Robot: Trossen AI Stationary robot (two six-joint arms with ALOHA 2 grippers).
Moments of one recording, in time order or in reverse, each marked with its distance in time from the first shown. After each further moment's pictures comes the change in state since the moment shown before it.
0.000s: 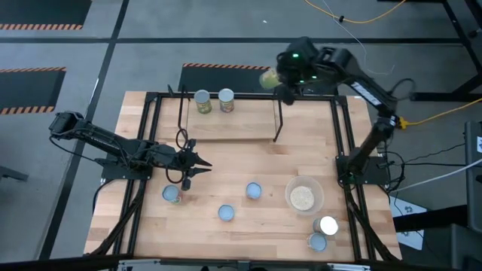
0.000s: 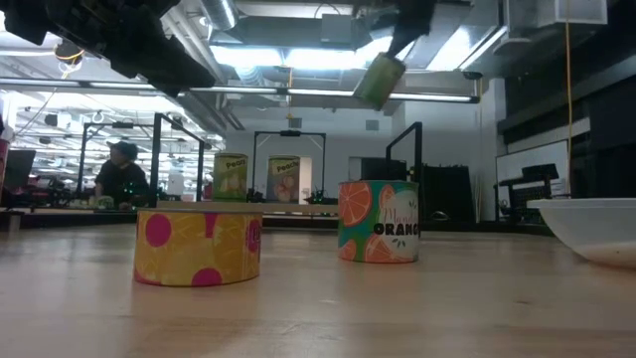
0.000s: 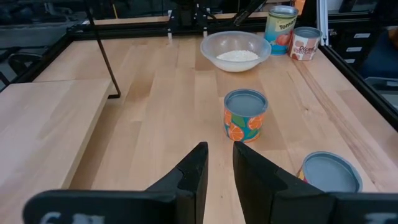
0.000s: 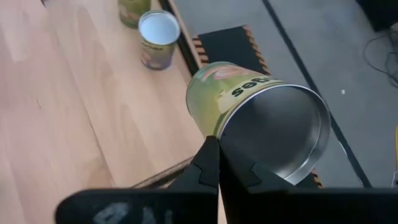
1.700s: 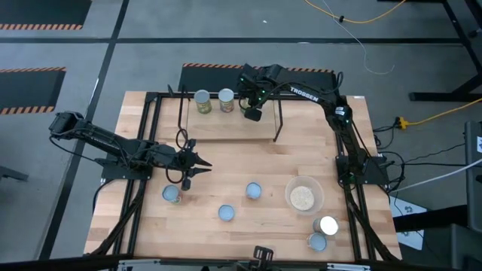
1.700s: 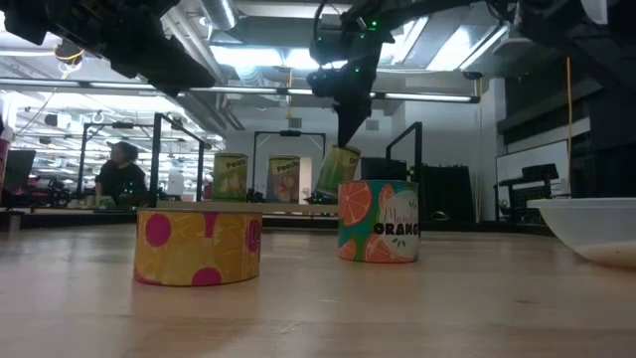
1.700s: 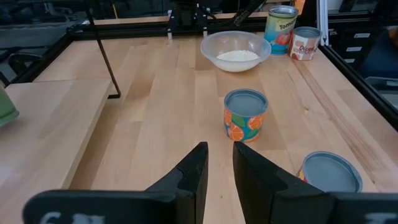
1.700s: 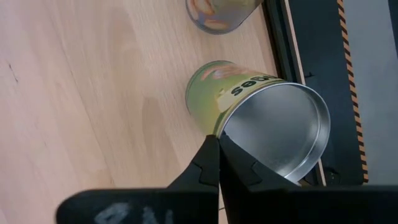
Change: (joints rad) left arm 0.000 0.000 0.000 -0.001 0.000 0.001; right arm 0.043 0.476 0.099 0.032 -0.088 -0.006
